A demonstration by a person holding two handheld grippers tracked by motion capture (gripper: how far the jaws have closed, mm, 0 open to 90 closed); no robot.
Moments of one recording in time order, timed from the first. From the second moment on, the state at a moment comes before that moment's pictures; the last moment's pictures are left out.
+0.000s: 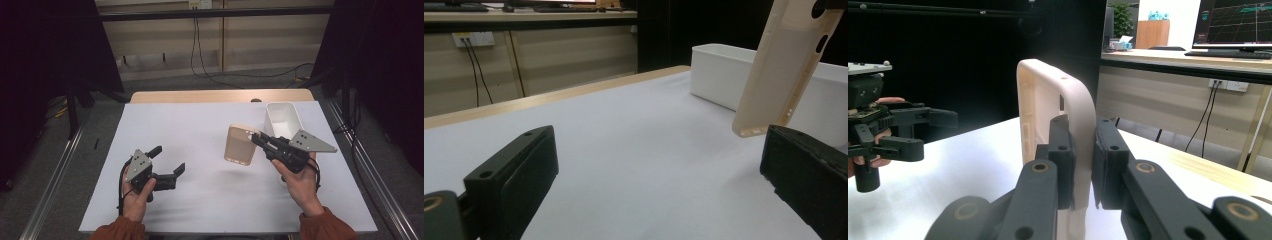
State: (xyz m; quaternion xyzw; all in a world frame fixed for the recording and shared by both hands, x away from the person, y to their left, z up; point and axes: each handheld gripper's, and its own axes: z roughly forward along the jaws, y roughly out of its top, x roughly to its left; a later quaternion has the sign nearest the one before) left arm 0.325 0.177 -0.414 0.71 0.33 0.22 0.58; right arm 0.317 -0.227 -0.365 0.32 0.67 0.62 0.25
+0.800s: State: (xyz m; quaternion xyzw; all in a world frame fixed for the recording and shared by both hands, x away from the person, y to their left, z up) left arm 0.303 0.228 -0.416 0.69 0.35 0.25 0.58; right arm 0.321 -0.243 -0.355 0.32 0.66 0.62 0.27
